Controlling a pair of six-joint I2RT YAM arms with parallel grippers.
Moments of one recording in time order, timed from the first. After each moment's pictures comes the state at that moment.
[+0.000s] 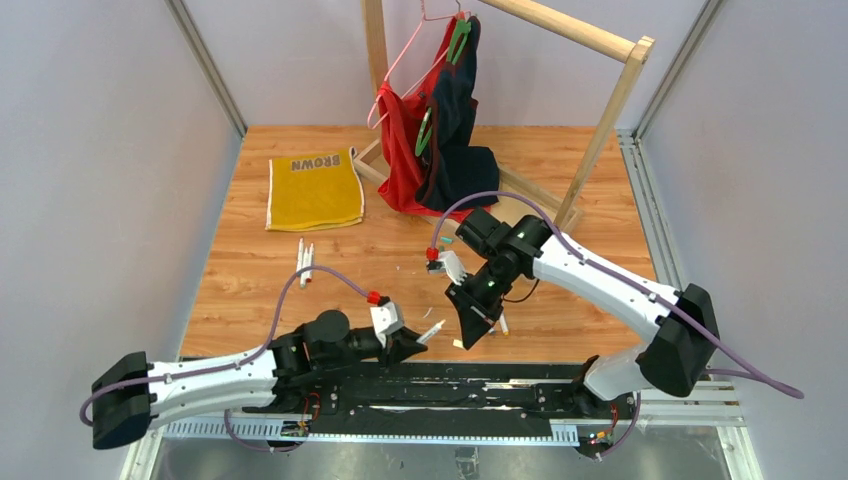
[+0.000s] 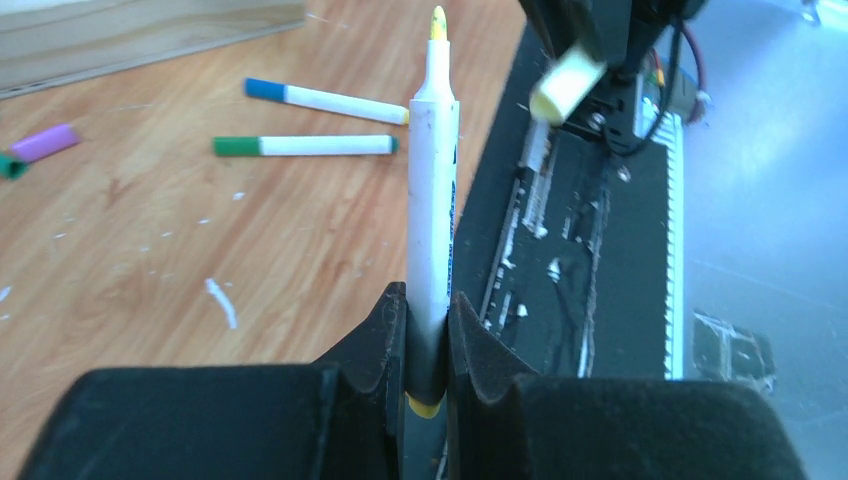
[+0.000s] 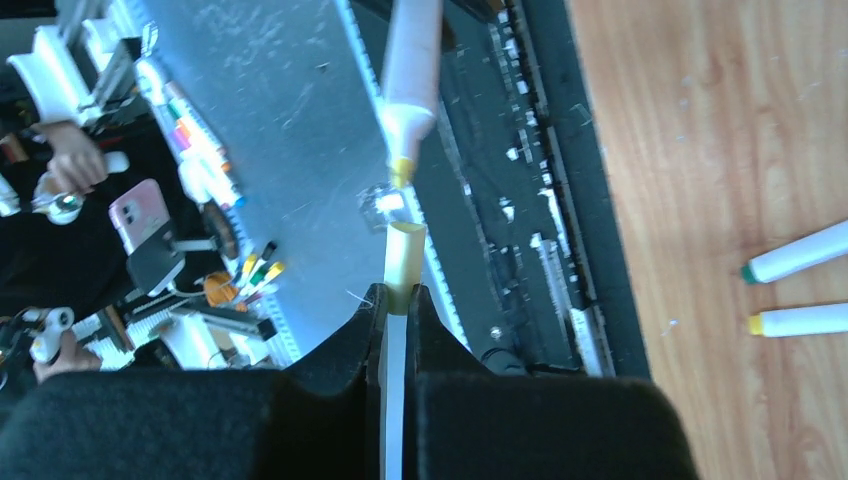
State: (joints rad) left arm -1.10 0.66 0.12 0.38 0.17 -0.16; right arm 0.85 1.43 1.21 -1.14 -0.71 -0.10
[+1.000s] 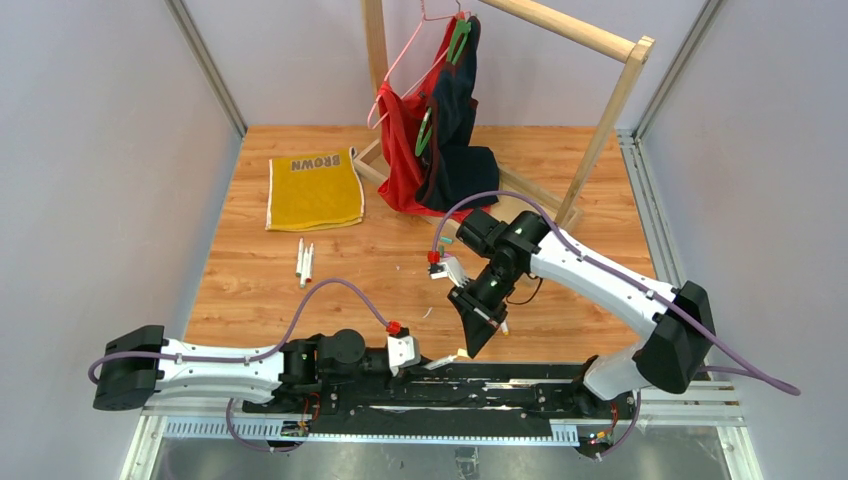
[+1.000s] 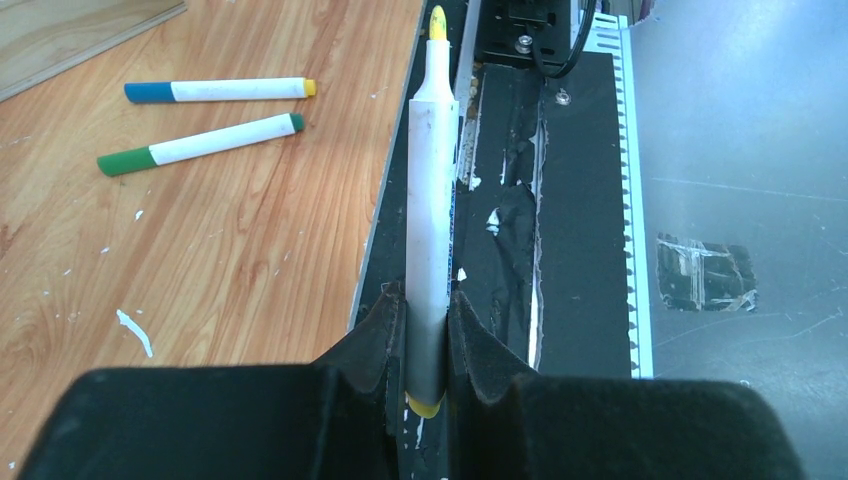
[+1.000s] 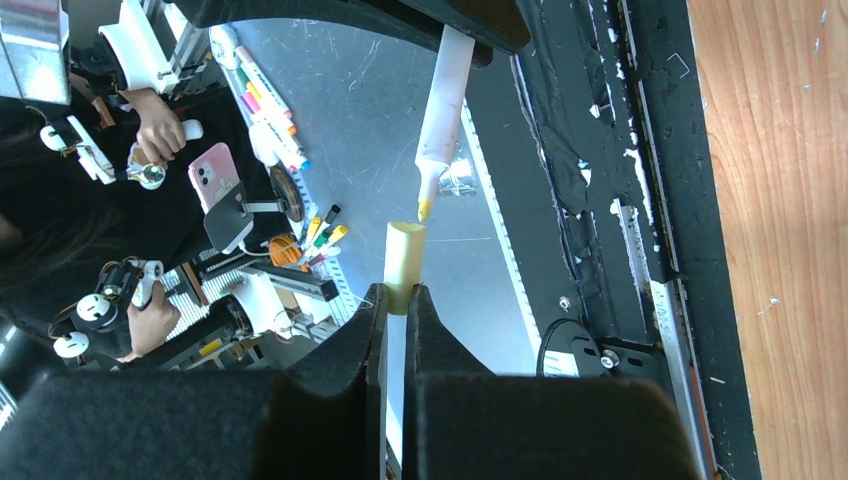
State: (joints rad) left arm -1.40 0.78 0.15 0.39 0.03 -0.03; right arm 0.85 1.44 1.27 -1.30 -0.82 -0.10
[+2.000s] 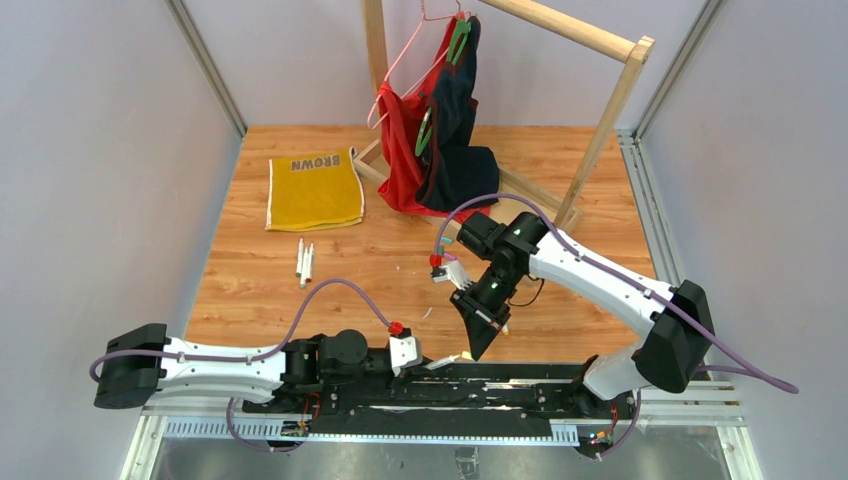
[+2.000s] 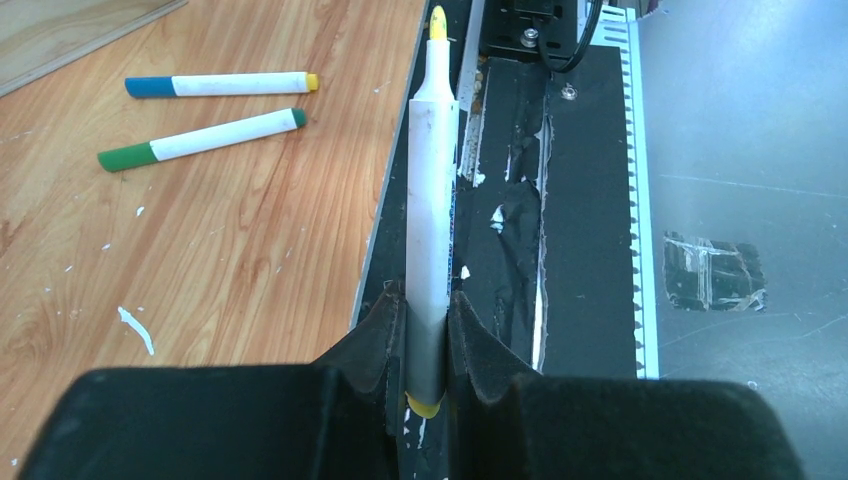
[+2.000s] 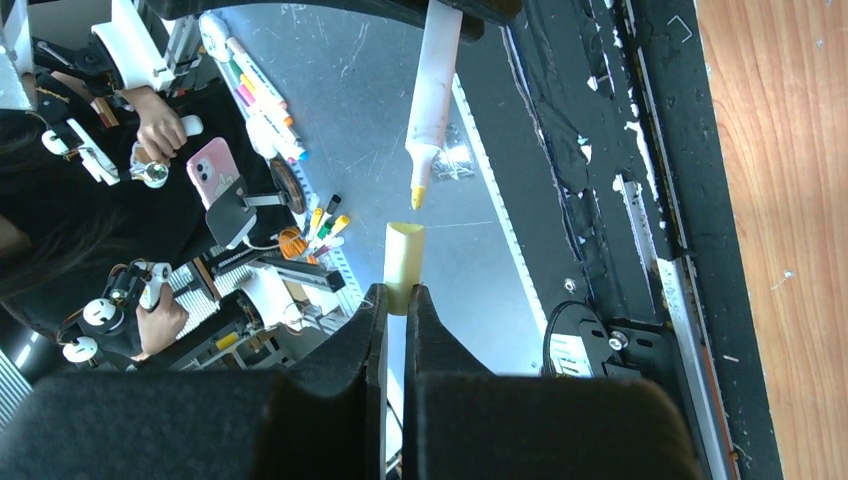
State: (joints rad) left arm -1.40 0.80 0.16 0.39 0.02 -0.03; right arm 0.85 1.45 1.25 -1.32 -0.80 -0.09
